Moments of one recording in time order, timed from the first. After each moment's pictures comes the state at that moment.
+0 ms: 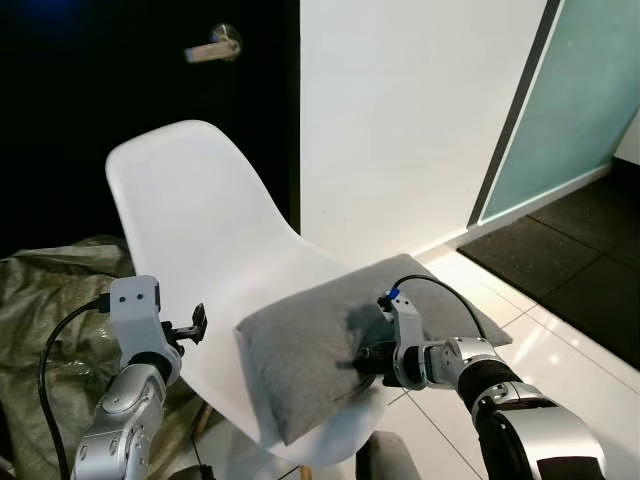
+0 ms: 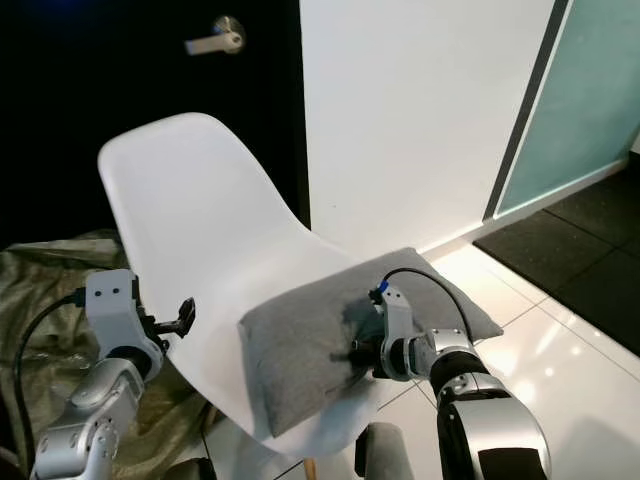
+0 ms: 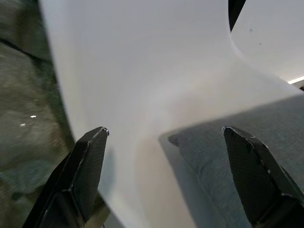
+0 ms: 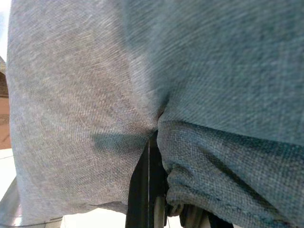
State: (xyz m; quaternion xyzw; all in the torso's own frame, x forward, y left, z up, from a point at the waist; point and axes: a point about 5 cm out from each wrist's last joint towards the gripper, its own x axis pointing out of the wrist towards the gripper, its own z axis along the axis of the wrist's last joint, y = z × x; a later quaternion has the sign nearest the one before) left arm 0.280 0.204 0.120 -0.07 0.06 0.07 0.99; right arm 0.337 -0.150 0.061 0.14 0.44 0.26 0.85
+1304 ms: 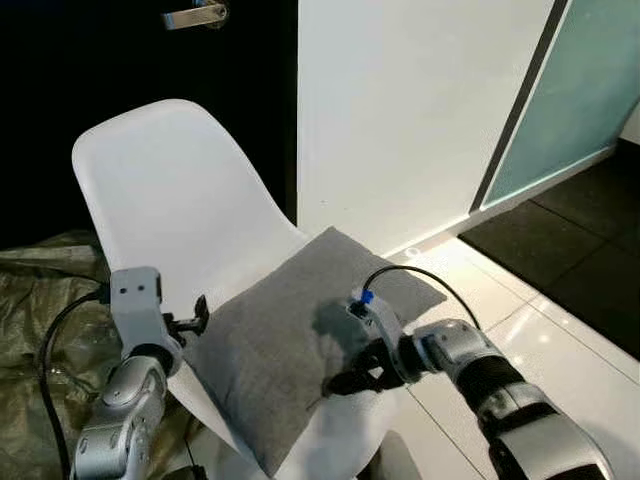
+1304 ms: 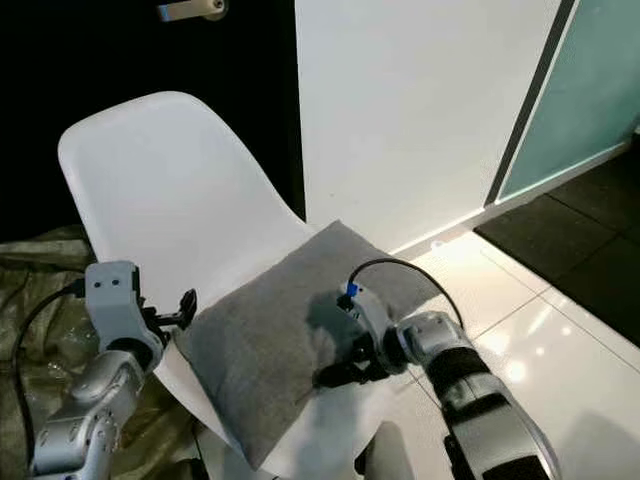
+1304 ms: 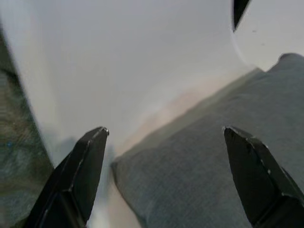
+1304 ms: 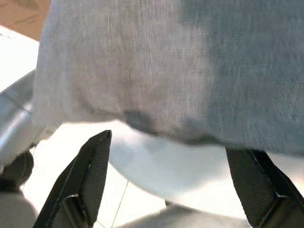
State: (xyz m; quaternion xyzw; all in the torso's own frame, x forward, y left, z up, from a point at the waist) left arm 0.282 0.202 0.131 -0.07 0.05 0.06 0.99; right arm 0.328 -0.150 0.087 -0.04 0.42 0.49 0.76
